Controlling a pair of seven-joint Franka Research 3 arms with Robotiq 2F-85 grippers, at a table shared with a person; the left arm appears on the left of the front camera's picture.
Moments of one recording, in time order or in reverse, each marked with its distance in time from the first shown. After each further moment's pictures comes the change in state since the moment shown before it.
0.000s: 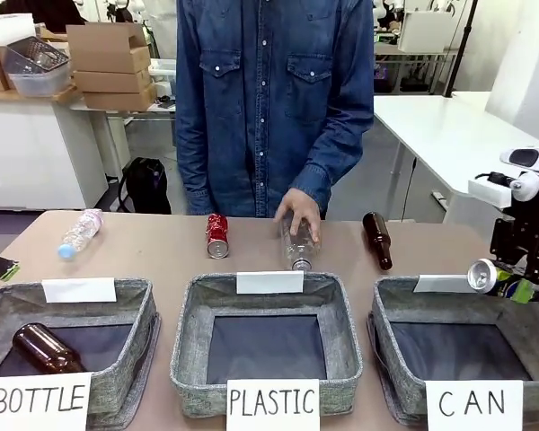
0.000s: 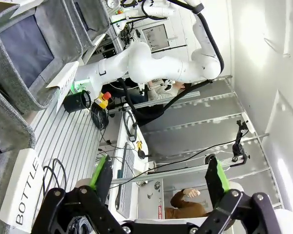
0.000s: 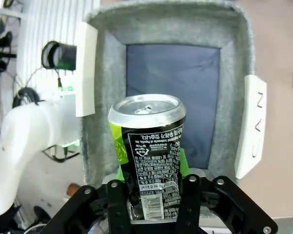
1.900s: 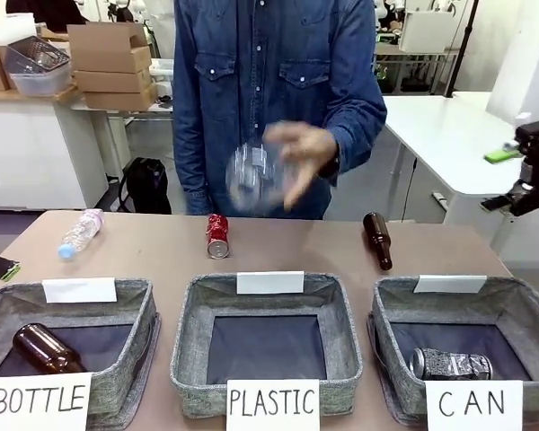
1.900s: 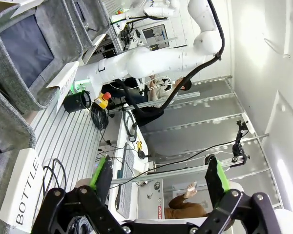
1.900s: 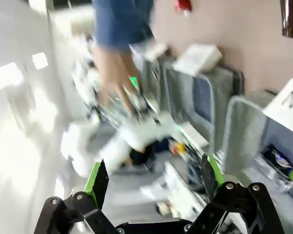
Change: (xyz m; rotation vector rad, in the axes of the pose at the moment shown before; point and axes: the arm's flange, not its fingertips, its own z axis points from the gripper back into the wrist) left arm 0.000 0.001 0.000 0.000 -0.002 0.002; right arm -0.061 -0.056 0.064 0.673 -0.943 -1.357
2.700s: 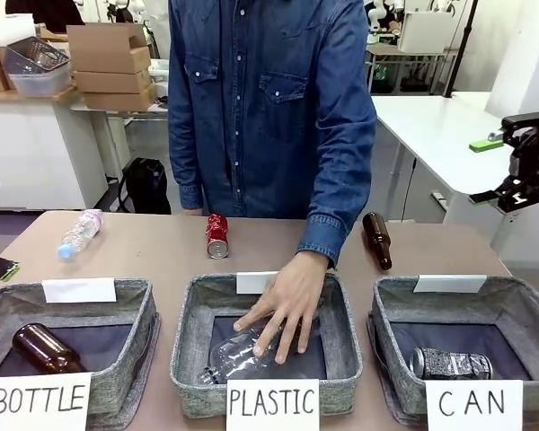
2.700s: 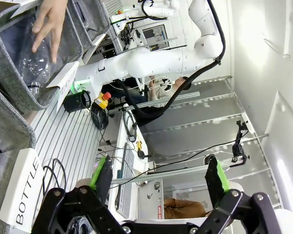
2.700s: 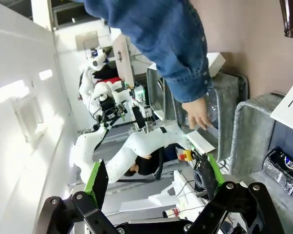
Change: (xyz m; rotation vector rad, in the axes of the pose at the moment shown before) left arm 0.000 0.000 0.000 0.000 0.000 0.001; right arm 0.000 -0.002 -0.006 0.001 -0.008 -0.017
